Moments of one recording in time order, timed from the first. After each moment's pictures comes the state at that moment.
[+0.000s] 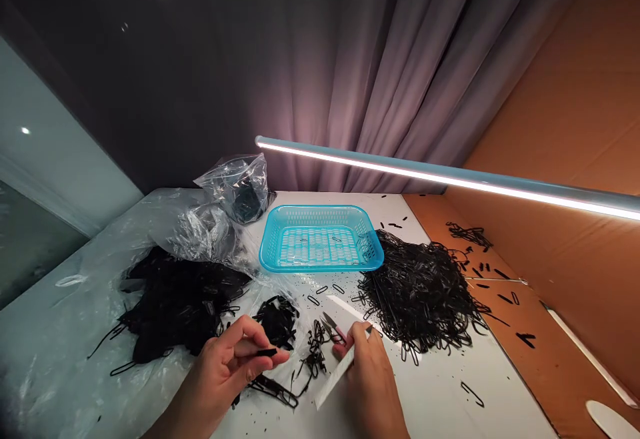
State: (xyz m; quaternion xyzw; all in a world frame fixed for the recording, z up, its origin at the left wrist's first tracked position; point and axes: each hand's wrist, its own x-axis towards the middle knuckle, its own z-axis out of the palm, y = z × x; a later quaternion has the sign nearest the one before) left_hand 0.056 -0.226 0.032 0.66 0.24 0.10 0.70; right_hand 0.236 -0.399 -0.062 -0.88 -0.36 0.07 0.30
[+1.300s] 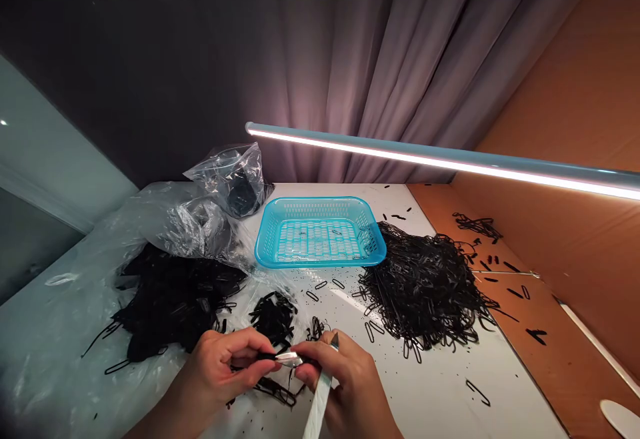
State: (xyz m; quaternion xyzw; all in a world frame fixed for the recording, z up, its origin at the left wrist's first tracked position) left_hand 0.065 -0.219 0.033 0.78 0.24 0.05 0.58; right_hand 0.211 -0.385 0.007 -0.70 -0.51 0.17 0.47
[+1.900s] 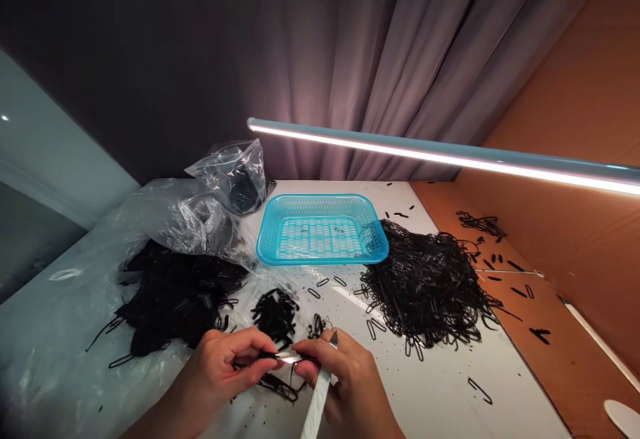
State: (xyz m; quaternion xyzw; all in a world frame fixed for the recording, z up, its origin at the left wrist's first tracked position) left_hand 0.061 -0.217 0.027 0.82 0.21 0.06 0.53; right_hand 0.209 -0.385 0.003 -0.71 -0.51 0.19 0.45
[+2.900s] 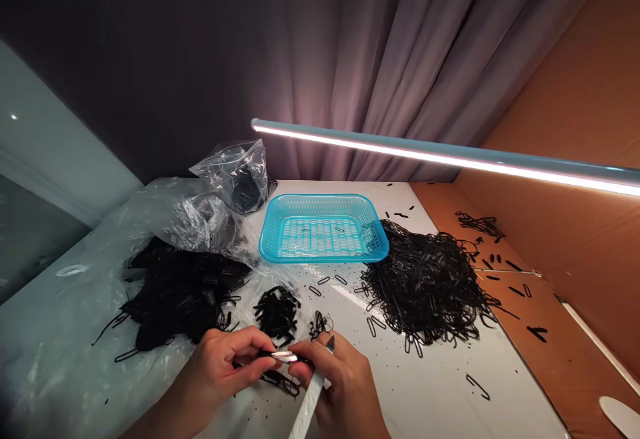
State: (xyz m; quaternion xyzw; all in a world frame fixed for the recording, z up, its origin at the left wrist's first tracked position) left_hand 0.054 -0.218 0.024 0.81 0.22 0.04 0.54; right_hand 0.194 -0.384 -0.006 -0.70 -0.51 0.15 0.47
